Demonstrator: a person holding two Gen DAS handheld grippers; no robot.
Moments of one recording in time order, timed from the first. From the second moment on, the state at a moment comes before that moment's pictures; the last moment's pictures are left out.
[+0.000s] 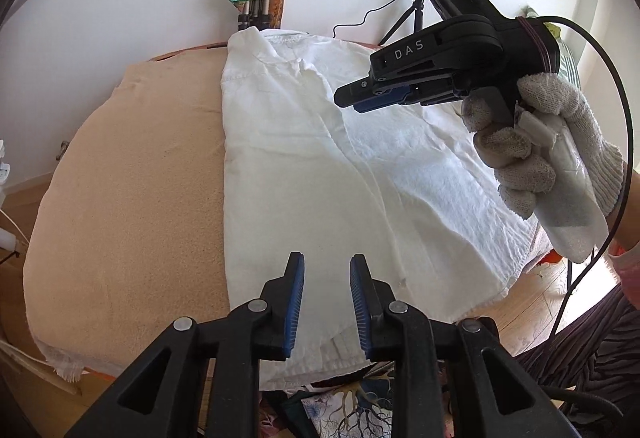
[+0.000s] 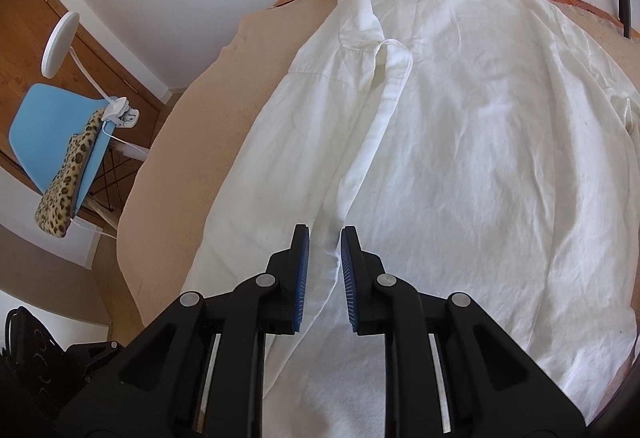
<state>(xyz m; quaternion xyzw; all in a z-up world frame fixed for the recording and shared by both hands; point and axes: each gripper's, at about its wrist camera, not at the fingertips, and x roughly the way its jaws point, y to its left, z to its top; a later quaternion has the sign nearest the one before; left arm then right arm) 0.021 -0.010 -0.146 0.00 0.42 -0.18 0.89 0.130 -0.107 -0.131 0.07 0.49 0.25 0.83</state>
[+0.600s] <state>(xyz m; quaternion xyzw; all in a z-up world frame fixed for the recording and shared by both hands) 0.027 -0.118 -0.095 0.01 0.35 -0.29 0.89 0.106 -0.316 -0.087 0.16 0.43 0.15 0.88</state>
